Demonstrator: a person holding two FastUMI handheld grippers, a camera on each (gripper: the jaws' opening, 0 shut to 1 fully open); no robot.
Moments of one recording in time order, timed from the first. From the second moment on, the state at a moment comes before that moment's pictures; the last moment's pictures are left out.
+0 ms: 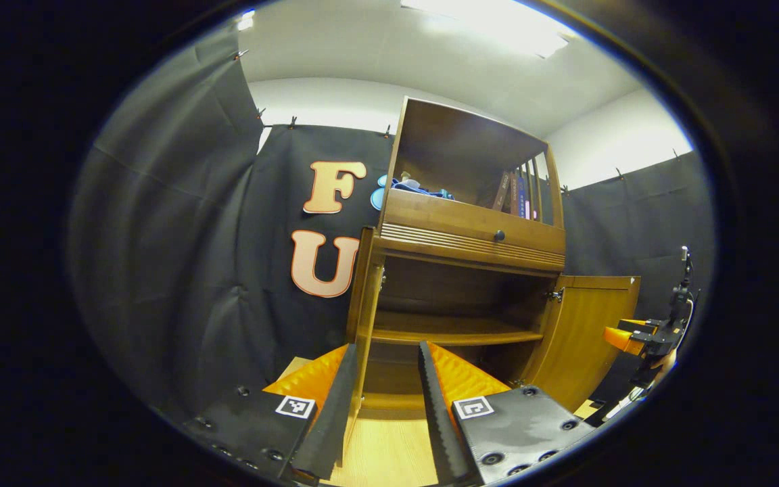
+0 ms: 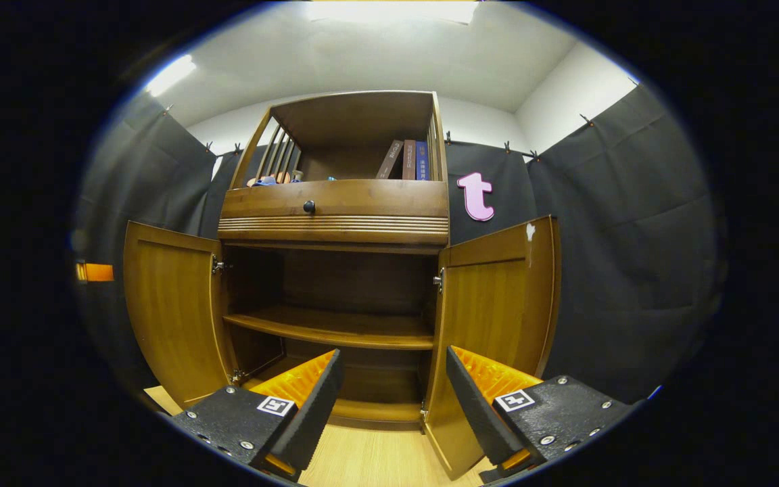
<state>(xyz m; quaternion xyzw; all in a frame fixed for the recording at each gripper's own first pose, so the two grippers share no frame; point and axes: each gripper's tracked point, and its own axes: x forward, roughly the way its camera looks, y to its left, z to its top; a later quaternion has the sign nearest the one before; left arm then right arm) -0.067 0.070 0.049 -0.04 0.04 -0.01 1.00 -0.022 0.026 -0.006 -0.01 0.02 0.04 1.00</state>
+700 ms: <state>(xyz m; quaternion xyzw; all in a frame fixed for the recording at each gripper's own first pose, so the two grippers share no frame) -0.033 0.012 0.076 0.03 0.03 0.03 1.00 -0.034 -0.012 0.013 0.00 0.02 0.03 1.00</state>
